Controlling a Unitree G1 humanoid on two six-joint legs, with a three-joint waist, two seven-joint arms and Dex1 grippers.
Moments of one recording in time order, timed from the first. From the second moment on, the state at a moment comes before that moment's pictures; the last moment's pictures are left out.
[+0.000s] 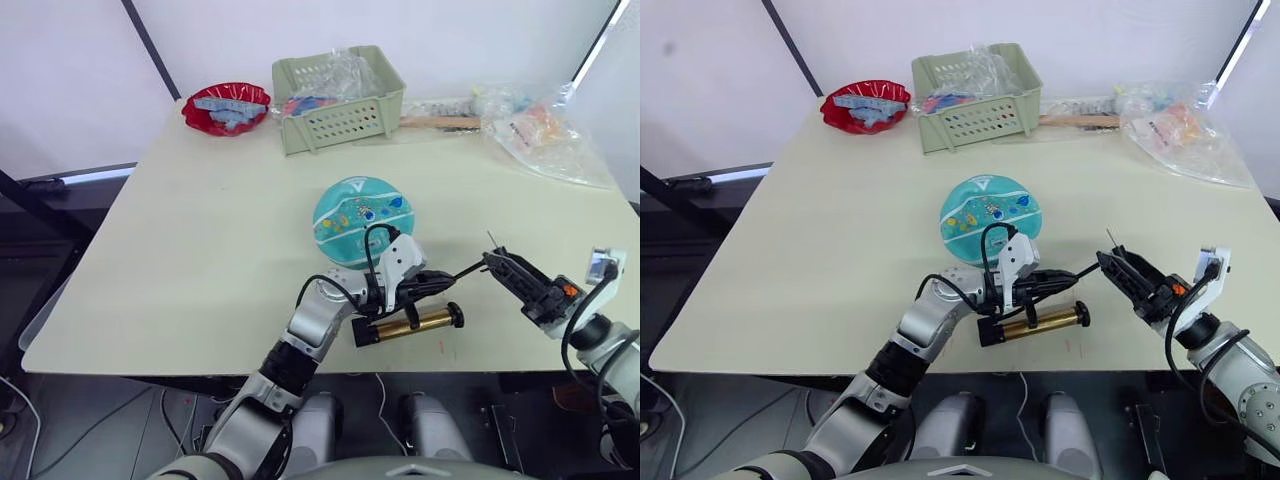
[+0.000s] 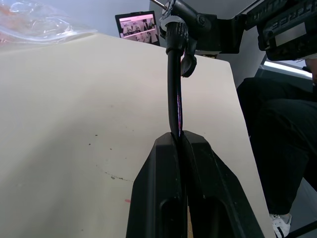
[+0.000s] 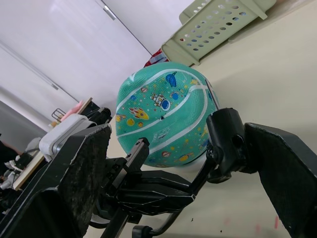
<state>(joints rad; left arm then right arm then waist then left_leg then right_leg) -0.47 0.05 -0.39 0.16 -0.15 0.29 -0.87 0.15 -0.50 -0.41 -0.42 1.23 0.71 0.50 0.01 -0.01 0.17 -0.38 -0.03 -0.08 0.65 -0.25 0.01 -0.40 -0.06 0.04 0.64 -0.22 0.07</state>
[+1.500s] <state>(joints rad) -0.45 0.06 -0.40 0.17 -0.14 0.29 -0.87 0.16 -0.49 -0.38 -0.33 0.96 0.60 0.61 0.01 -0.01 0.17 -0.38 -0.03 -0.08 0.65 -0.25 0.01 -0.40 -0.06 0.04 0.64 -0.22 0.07</state>
